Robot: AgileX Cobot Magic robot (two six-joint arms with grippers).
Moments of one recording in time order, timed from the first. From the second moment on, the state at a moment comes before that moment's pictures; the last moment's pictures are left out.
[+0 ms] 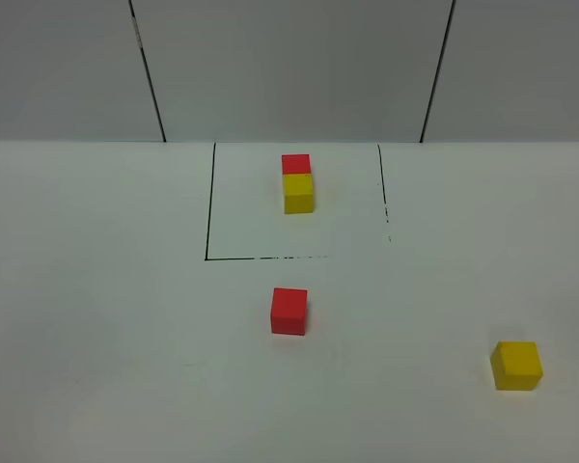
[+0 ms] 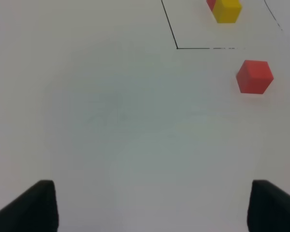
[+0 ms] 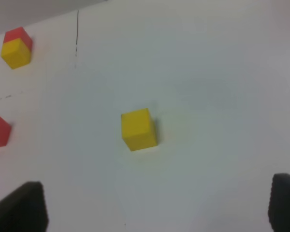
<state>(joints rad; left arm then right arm) -0.01 -0.01 -0.51 -0.15 1.06 0.04 0.03 -0.01 -0.49 0.03 1.05 0.14</state>
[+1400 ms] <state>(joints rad) -0.04 -0.01 -0.50 -0.12 1.07 0.01 0.03 -0.01 -0.49 0.03 1.05 0.14</state>
